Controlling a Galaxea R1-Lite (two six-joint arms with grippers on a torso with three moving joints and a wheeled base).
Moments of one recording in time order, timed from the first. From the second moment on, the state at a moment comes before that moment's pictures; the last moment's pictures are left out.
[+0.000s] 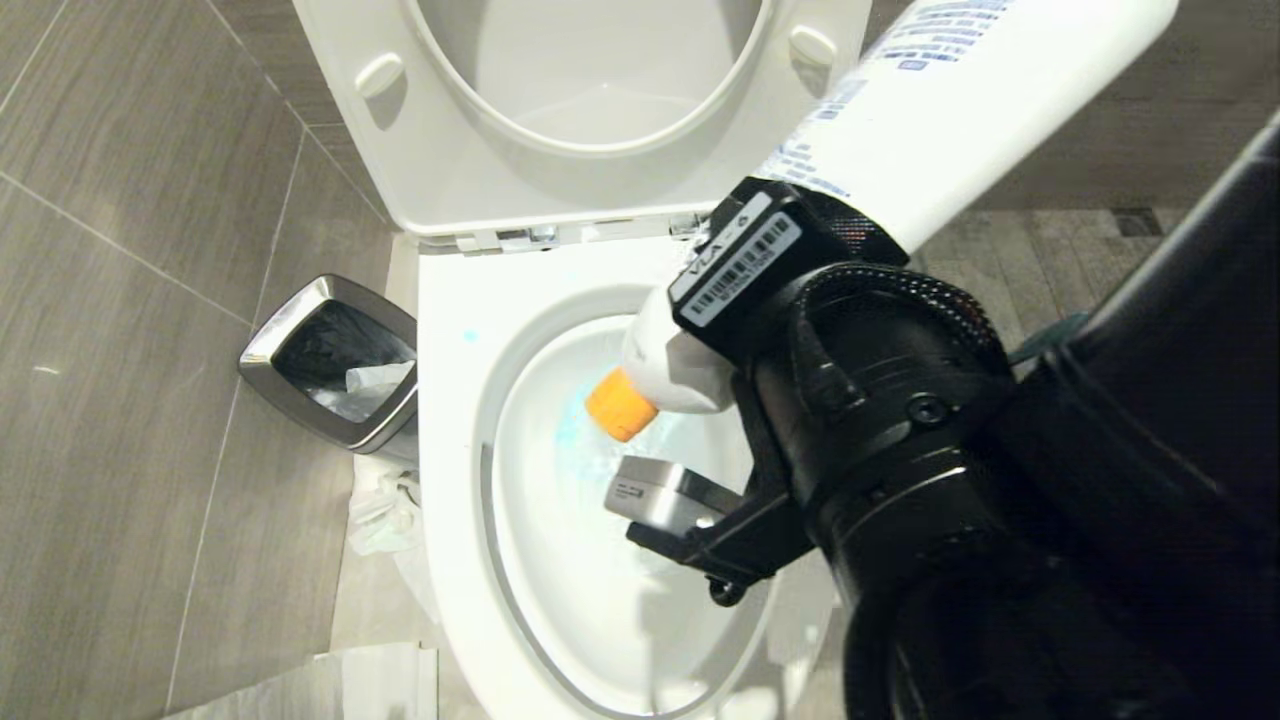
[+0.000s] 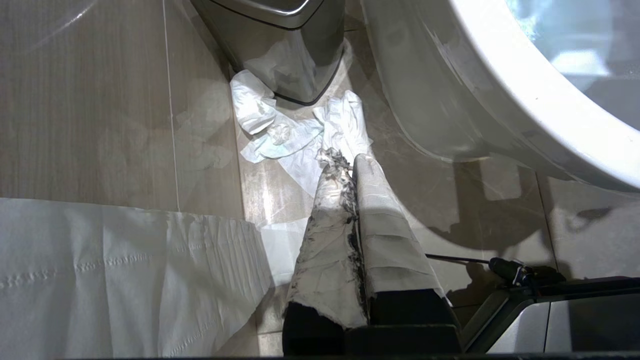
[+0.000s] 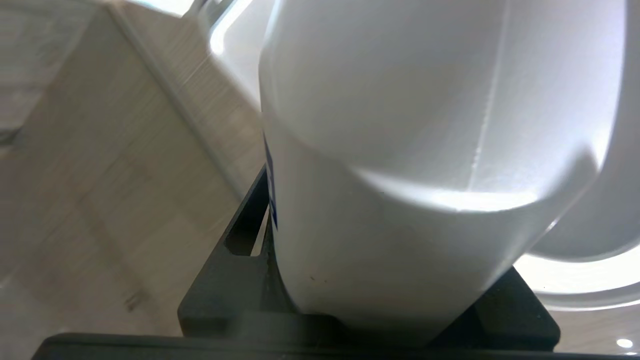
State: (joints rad) left arm 0.00 0.00 -0.01 0.03 -0.04 0.07; right arm 1.23 1.73 -1.15 -1.00 -1.11 -2.74
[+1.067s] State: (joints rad) left arm 0.00 0.00 -0.01 0.03 -0.04 0.07; right arm 1.13 1.74 -1.14 -1.13 -1.09 -2.74
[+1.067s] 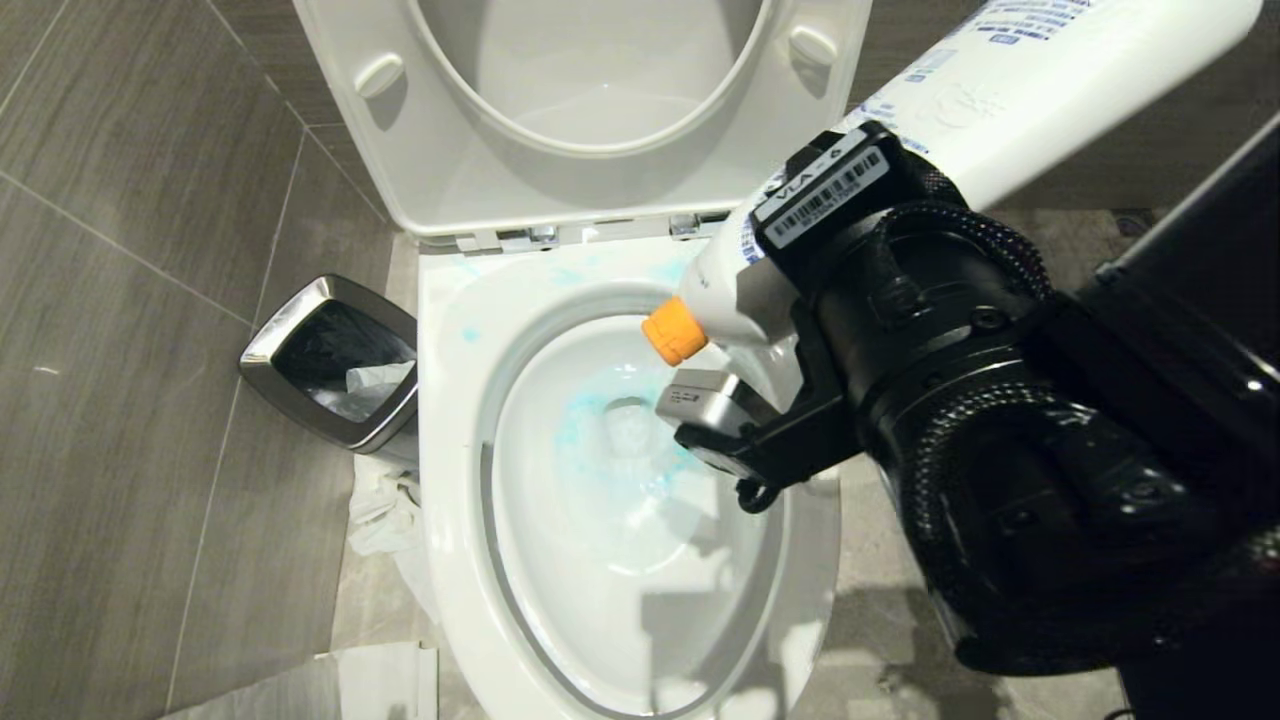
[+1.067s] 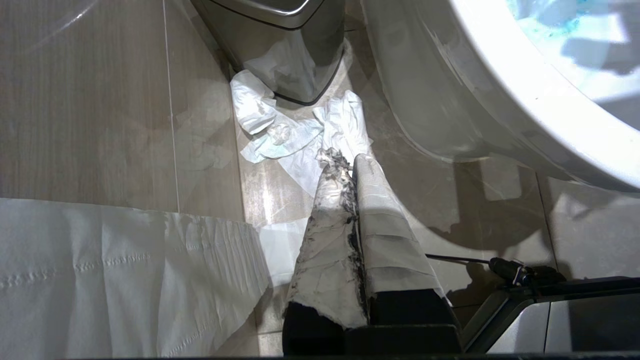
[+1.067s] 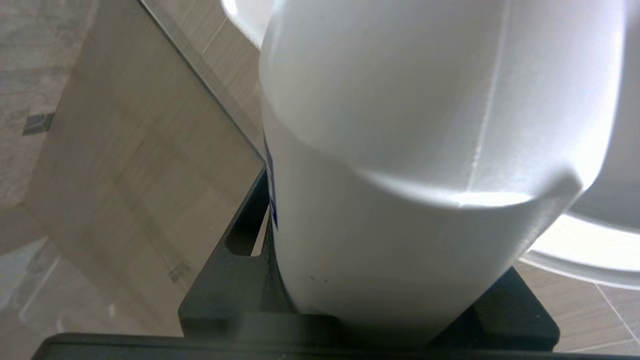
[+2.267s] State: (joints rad) left arm 0.00 0.00 -0.01 0.03 -0.04 0.07; right arm 1.13 1.83 -1.27 -1.13 -1.20 -2.62
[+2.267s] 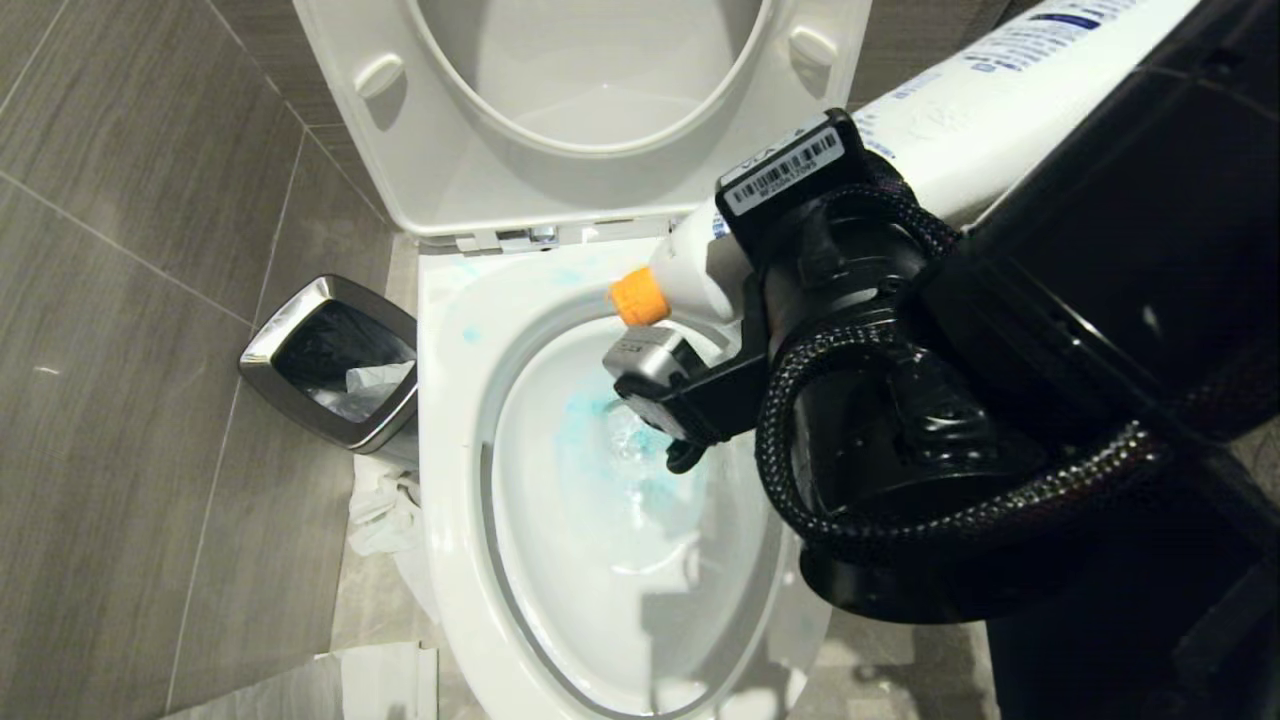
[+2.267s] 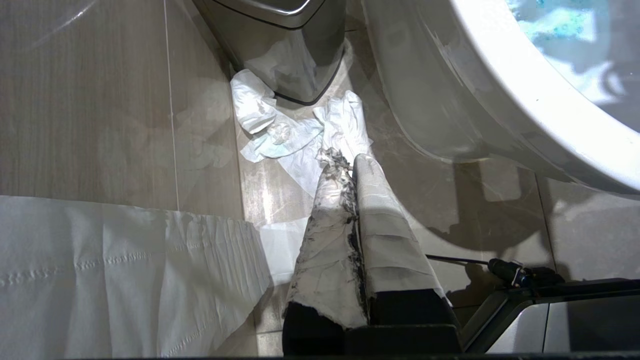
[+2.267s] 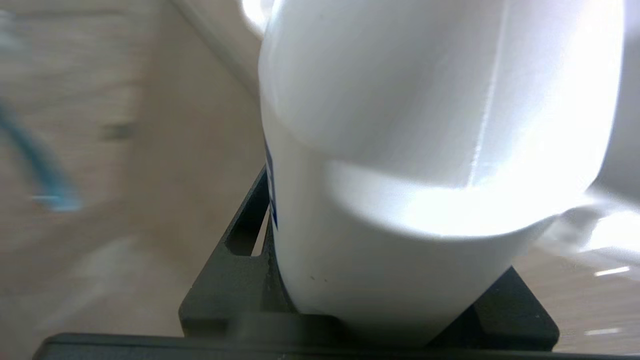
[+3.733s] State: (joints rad) left arm 0.00 0.00 -0.01 0.03 -0.04 0.07; right arm 1.04 1.78 -1.83 0.07 -1.05 -1.98
